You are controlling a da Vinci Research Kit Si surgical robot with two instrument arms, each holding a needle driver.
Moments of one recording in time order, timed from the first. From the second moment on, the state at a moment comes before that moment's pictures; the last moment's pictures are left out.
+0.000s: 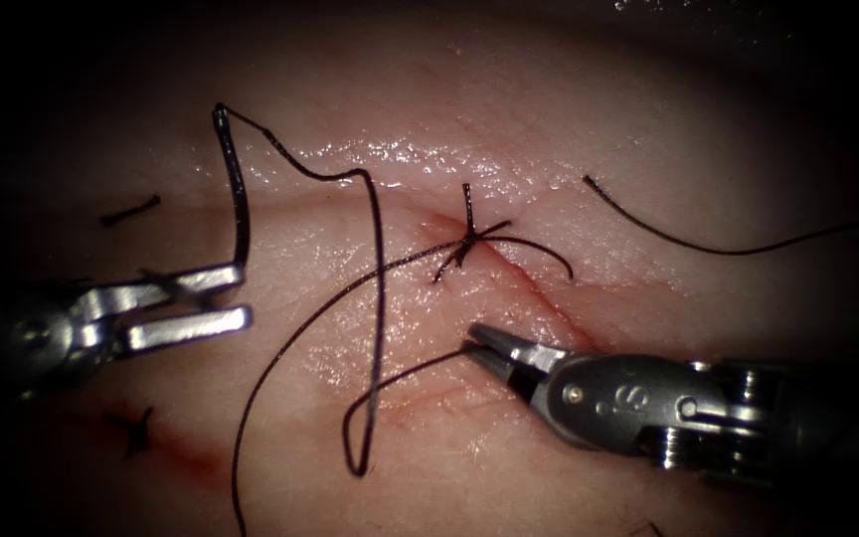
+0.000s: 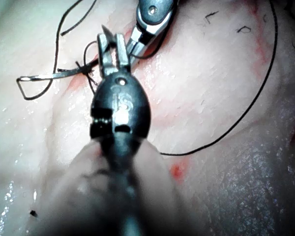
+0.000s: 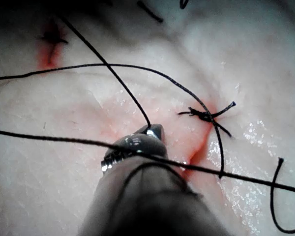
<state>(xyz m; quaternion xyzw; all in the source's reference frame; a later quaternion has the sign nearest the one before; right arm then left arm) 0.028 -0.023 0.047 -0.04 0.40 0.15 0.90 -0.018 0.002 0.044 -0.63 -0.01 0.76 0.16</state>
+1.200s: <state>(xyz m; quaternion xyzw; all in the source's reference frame) 0.032 -0.029 0.032 0.00 0.49 0.12 0.86 -0.011 0.006 0.052 -0.66 0.00 0.73 0.16</state>
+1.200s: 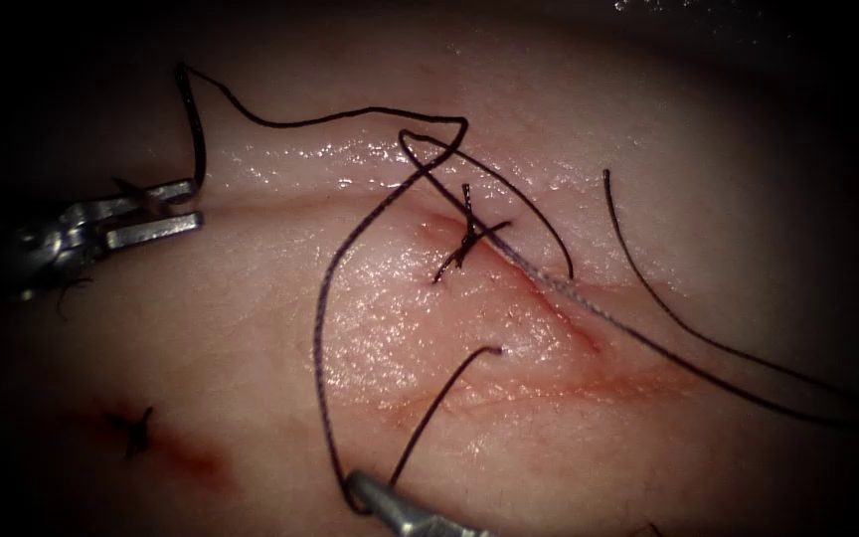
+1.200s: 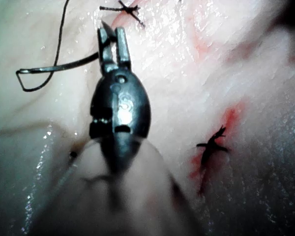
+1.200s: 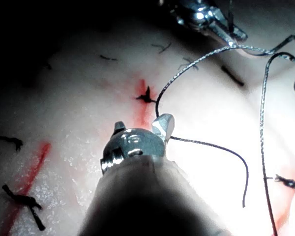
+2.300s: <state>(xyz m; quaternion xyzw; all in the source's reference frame) 0.021 -0.023 0.035 0.00 0.56 0.25 0.79 0.002 0.009 0.046 -0.69 0.01 0.69 0.22</state>
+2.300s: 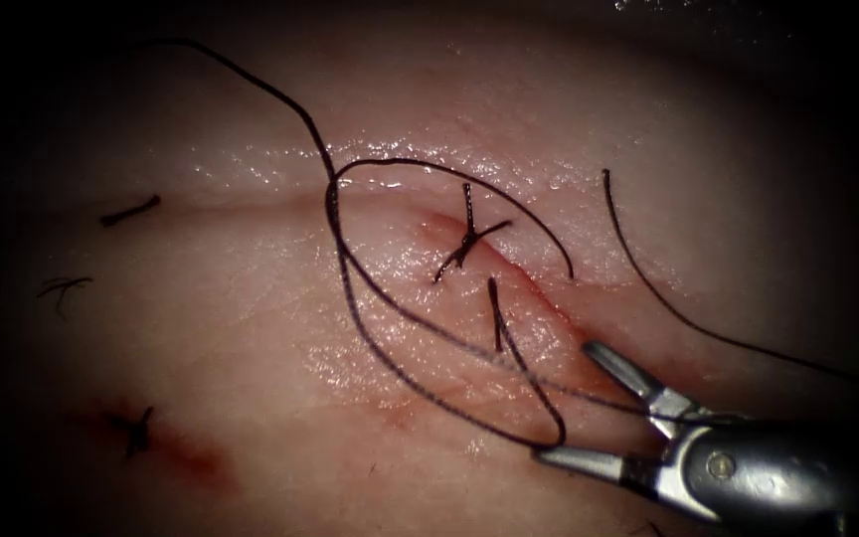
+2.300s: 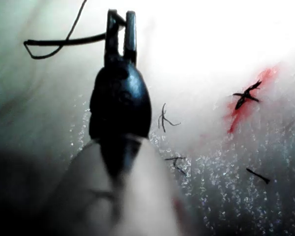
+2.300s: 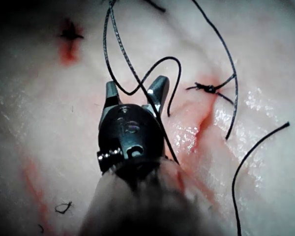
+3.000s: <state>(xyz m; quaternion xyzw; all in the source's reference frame) 0.024 -0.024 0.042 0.01 0.49 0.25 0.83 0.006 0.010 0.045 -0.69 0.05 0.69 0.23</state>
